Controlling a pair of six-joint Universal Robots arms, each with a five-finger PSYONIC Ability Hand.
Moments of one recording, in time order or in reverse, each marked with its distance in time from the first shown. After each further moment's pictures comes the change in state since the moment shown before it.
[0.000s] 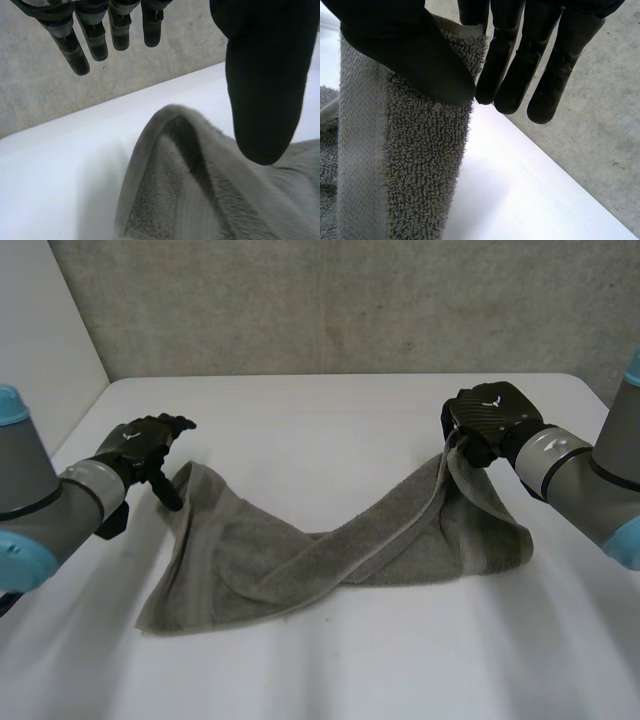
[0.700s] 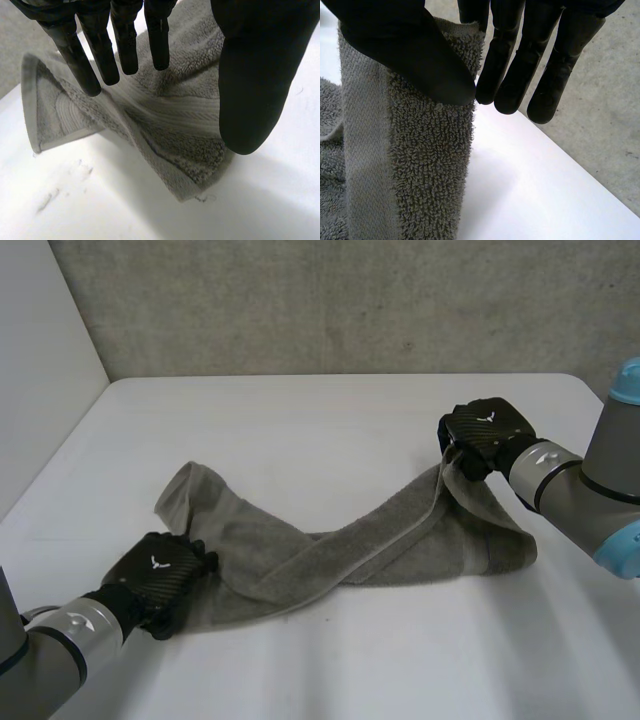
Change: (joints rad) left arm 0.015 0.341 -0.674 0.080 0.148 0.530; right arm 0.003 0.036 0.020 -0.015 0.003 -0.010; left_hand 0.240 0.246 0.246 0.243 0.213; right_hand 0.000 0.000 0.000 0.000 0.000
